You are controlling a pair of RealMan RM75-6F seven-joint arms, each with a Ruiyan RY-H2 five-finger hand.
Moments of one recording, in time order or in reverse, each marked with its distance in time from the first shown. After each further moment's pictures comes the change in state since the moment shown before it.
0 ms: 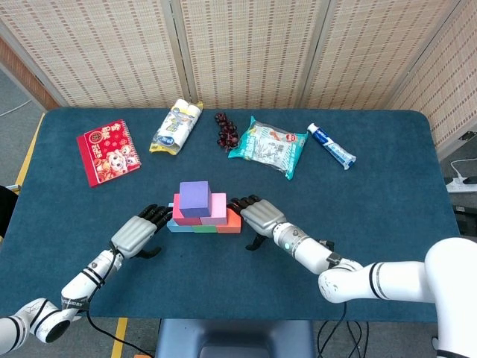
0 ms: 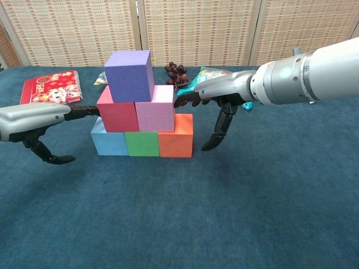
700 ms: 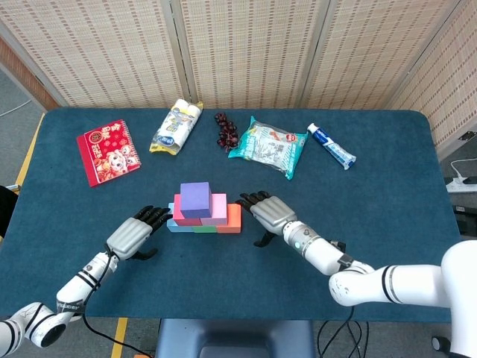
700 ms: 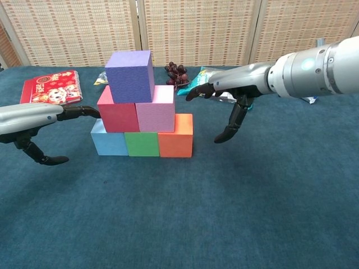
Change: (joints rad) left arm 0.021 0.017 0.010 -0.014 -0.004 0.028 0.001; right arm -0.041 0.059 -0.007 -0.050 -0.023 0.047 0.002
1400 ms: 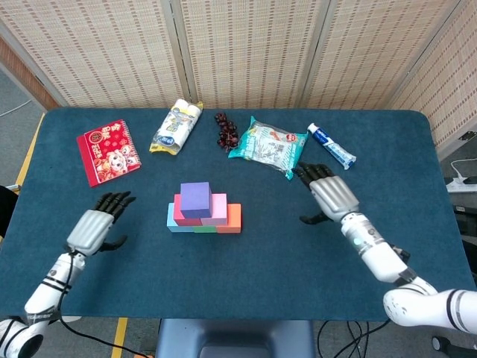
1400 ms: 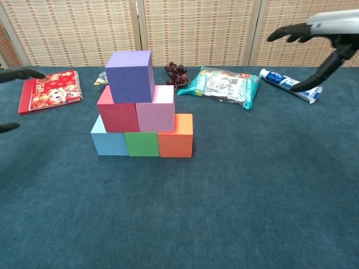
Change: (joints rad) left arm 0.149 0.115 -0.037 -0.061 -0.095 0.217 0.029; right arm -0.323 0.226 -0.017 -0.095 -0.272 0.341 0.148
